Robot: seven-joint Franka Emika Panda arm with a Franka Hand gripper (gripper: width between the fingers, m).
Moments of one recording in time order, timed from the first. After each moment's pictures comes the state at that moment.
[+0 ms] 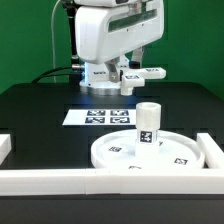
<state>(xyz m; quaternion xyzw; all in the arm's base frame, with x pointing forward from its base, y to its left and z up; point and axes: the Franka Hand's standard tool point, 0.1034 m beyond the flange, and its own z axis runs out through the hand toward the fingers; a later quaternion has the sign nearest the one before) 0.549 0.004 0.144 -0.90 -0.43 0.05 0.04</state>
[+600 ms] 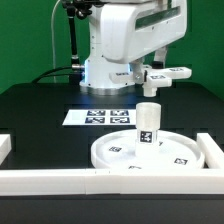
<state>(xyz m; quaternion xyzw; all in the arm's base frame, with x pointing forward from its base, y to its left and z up) 0.571 0.032 0.142 -0.90 -0.43 0.04 0.05</state>
